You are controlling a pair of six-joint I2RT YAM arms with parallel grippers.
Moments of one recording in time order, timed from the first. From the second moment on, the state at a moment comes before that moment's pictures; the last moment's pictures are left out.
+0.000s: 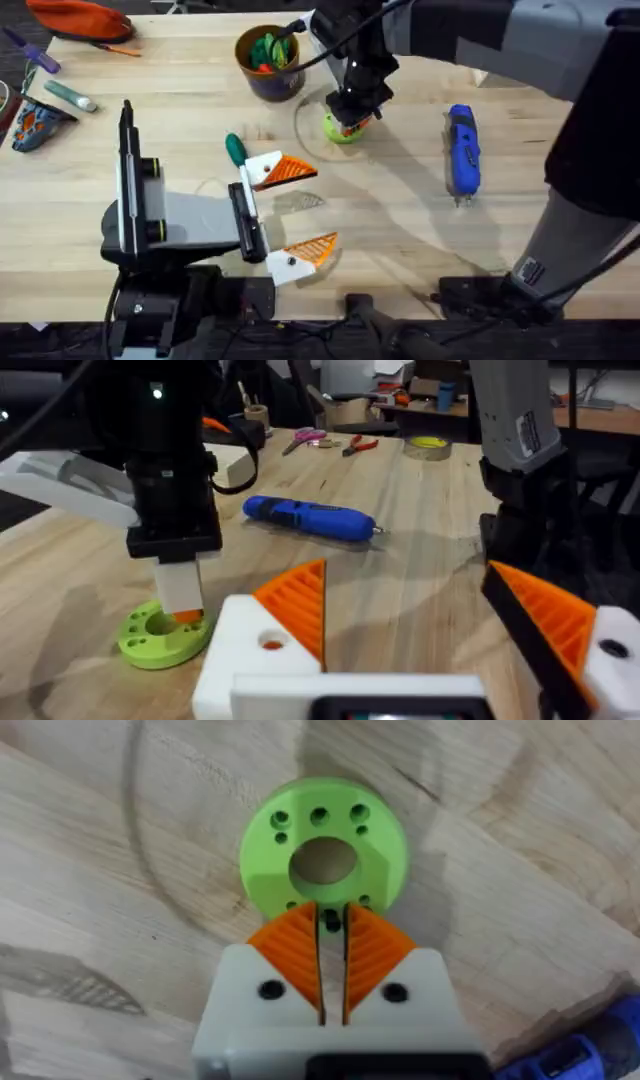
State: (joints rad) left arm 0.00 0.01 0.01 -0.15 1.26 0.13; right arm 0.63 2.05 1.63 -1.06 0.06 0.07
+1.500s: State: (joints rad) left arm 0.00 0.01 0.01 -0.15 1.26 0.13; right arm 0.62 2.05 1.63 -1.05 0.06 0.07
